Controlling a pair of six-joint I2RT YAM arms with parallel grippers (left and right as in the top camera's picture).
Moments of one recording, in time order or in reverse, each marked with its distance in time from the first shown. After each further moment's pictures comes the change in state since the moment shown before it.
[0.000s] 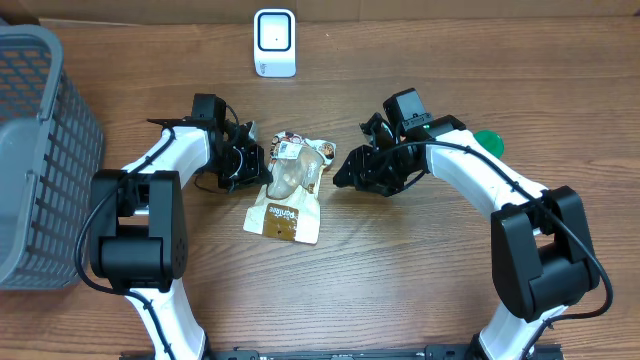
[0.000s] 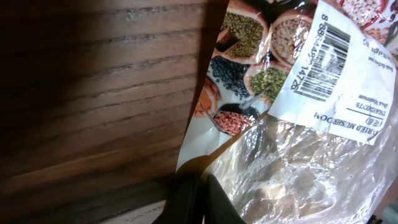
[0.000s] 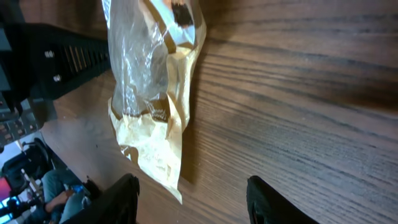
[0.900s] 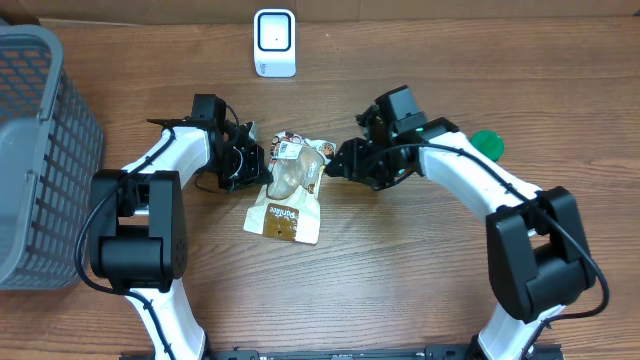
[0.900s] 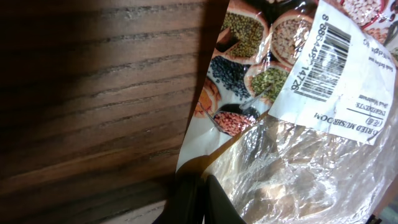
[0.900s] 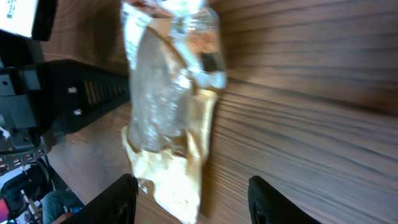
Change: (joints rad) left arm 0.000 0.000 -0.002 0.002 0.003 0.000; right arm 0.044 0.008 -0.002 0.143 0.040 0.111
